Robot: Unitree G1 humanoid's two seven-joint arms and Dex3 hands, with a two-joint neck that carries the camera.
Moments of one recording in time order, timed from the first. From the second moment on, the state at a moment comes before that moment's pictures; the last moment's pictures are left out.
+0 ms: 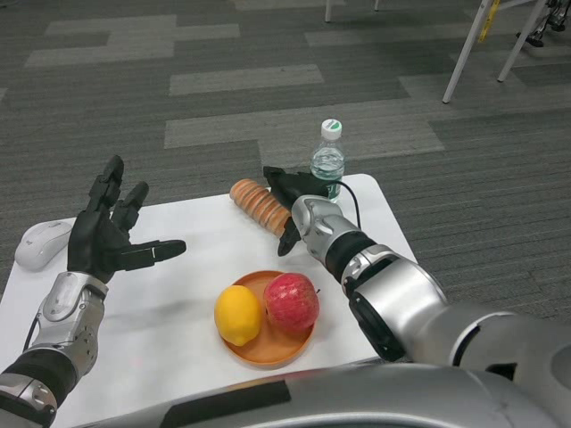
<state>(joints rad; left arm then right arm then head) -0.48 0.28 -0.51 1.01 -0.79 -0.77 -0.26 -0.69 -0.03 0.17 1.06 -0.88 0.09 -0.13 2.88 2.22</state>
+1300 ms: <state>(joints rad) -0.47 0.28 -0.51 1.00 -0.79 -0.77 -0.26 -0.73 -0.03 0.27 1.19 -0.87 0.06 -0.16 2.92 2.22</state>
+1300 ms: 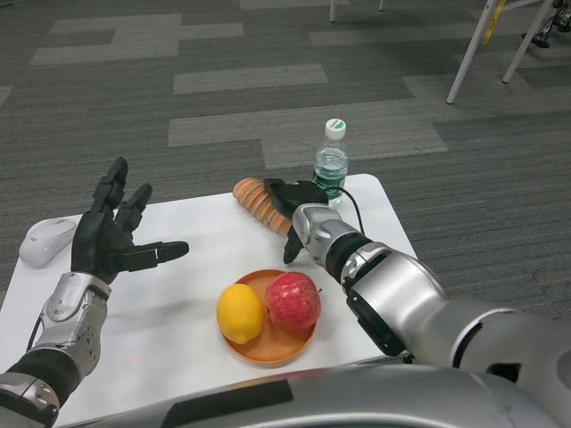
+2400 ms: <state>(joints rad) -0.46 0.28 -0.50 0.98 -0.79 -0.77 -0.26 -0.66 -0.10 0.29 1.05 -0.90 0.04 0.04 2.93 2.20</state>
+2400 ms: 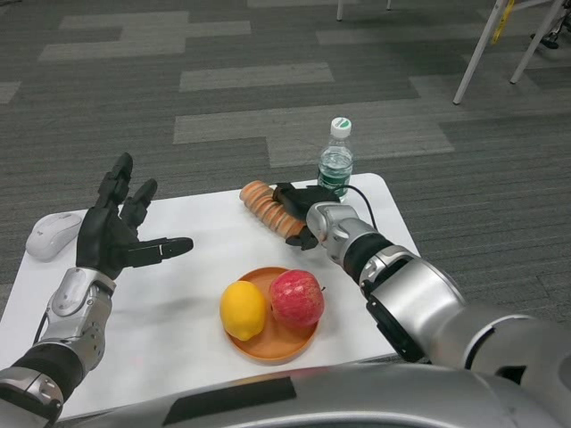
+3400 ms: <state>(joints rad) -0.46 0.27 -0.48 0.99 -0.80 -0.77 -0.26 -0.38 -0.16 0.09 0.67 -0.89 -0.15 0.21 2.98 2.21</state>
